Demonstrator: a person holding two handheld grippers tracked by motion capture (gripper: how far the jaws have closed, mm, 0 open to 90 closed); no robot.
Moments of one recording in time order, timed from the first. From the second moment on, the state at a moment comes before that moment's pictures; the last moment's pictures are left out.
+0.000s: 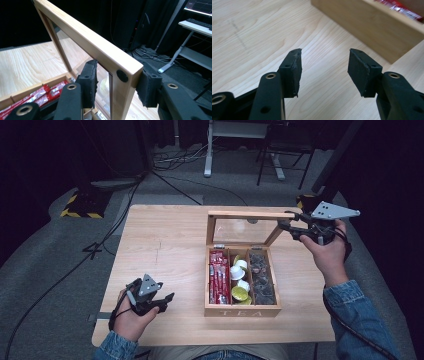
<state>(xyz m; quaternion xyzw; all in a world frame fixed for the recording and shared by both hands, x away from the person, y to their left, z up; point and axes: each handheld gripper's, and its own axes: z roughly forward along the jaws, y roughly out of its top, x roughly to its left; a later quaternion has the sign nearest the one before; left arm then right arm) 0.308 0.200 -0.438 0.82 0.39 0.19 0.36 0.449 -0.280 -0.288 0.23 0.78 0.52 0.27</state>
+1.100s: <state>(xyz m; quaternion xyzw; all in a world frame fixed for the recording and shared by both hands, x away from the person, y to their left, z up) 0.310 0.208 -0.449 0.82 0.41 0.19 0.34 0.518 -0.262 -0.306 0.31 0.76 0.50 0.26</state>
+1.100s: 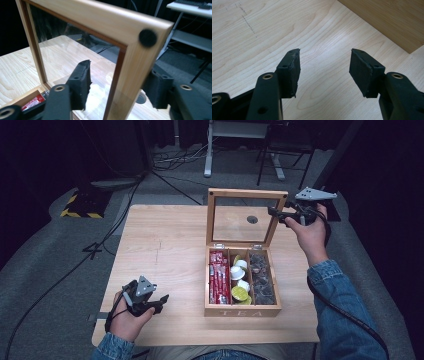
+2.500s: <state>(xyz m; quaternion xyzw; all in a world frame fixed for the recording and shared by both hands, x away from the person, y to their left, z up) 0.324 0.213 -0.452 0.83 0.41 0.17 0.34 0.556 -0.245 -0.358 0.37 0.77 0.45 0.24</state>
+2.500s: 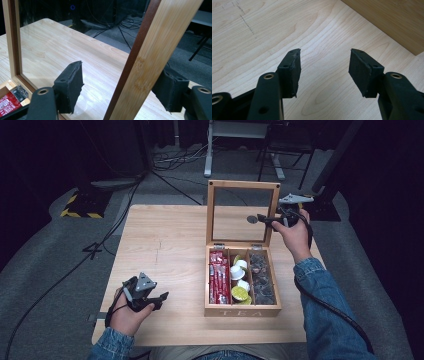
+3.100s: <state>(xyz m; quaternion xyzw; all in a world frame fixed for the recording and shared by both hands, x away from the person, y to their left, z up) 0.334 0.214 -0.451 0.83 0.41 0.16 0.35 0.532 -0.263 -0.332 0.36 0.77 0.47 0.23</state>
